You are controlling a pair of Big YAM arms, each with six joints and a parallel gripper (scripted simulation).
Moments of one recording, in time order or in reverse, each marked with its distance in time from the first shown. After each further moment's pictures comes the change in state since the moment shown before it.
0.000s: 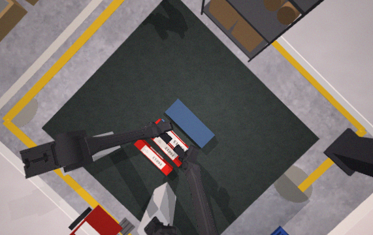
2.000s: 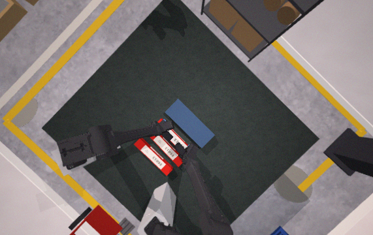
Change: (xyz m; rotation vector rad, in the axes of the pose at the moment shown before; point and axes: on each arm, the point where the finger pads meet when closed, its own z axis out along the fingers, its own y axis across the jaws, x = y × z) left arm 0.000 -0.003 0.075 0.008 0.002 0.002; right arm 0.000 0.003 0.074 -0.007 0.002 0.002
